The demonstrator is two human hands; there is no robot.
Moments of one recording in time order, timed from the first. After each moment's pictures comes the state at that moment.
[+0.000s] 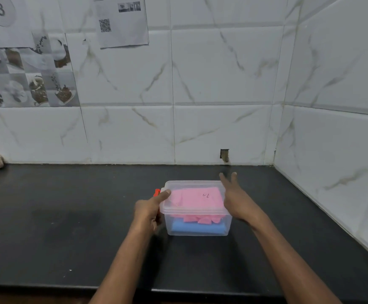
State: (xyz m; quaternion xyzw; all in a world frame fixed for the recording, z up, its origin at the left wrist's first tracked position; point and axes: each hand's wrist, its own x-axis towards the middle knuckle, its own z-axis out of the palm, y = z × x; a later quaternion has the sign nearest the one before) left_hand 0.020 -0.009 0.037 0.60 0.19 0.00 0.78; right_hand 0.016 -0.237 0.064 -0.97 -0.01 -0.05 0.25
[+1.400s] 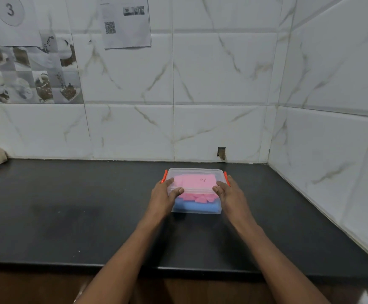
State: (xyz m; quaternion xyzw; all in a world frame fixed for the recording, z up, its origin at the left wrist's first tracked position) left_hand 0.012 -0.021 0.028 0.88 -0.06 0.14 0.46; right_hand -0.006 -0.230 0.027 -0.91 -0.02 -0.22 0.35
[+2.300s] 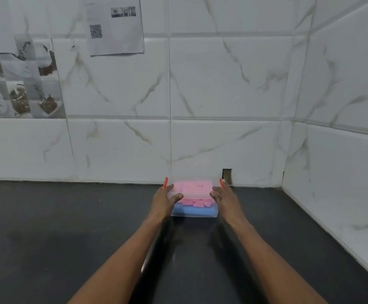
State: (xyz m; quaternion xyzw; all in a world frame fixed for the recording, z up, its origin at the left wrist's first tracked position) left_hand 0.188 -0.038 0.042 0.86 -0.06 0.11 0.50; right_hand 0.182 -0.249 0.038 -0.91 -0.04 -0.19 0.37
